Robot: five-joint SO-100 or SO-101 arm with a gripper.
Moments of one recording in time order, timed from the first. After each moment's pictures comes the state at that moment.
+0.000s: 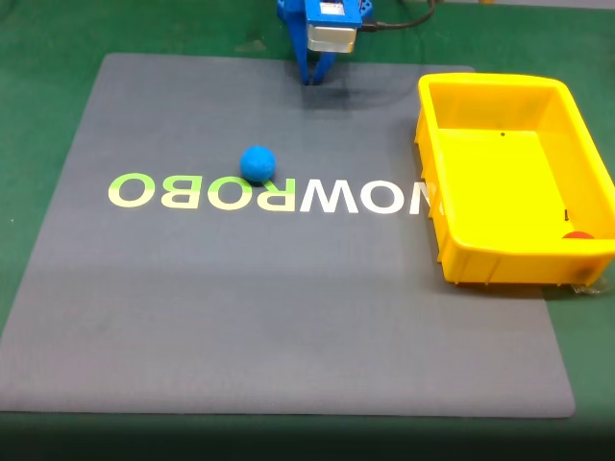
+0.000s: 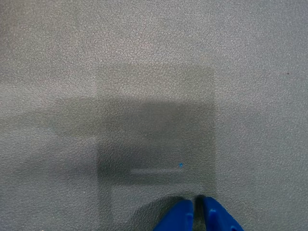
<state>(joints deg) 6.5 189.8 175.7 79.2 -95.8</state>
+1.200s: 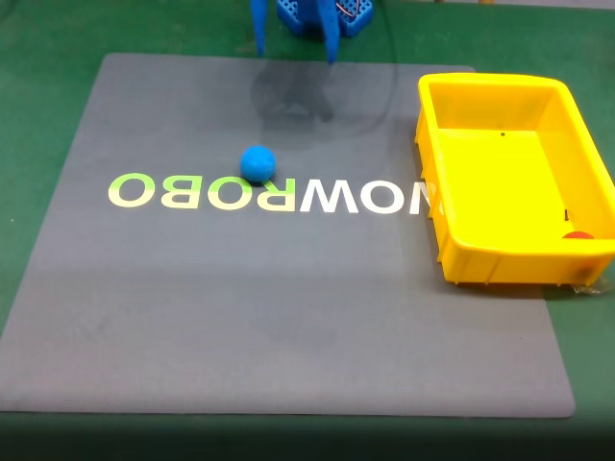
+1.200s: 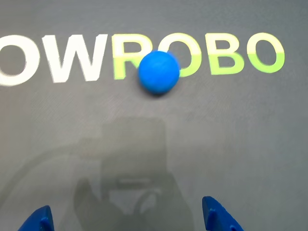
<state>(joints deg) 18.1 141.8 138.8 53.4 -98.9</state>
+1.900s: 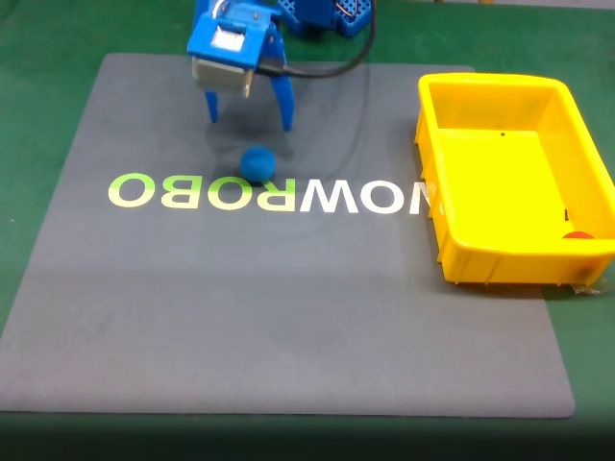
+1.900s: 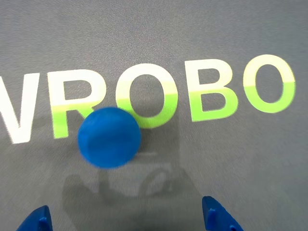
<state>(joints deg) 21.9 97.5 112.9 41.6 -101.2</state>
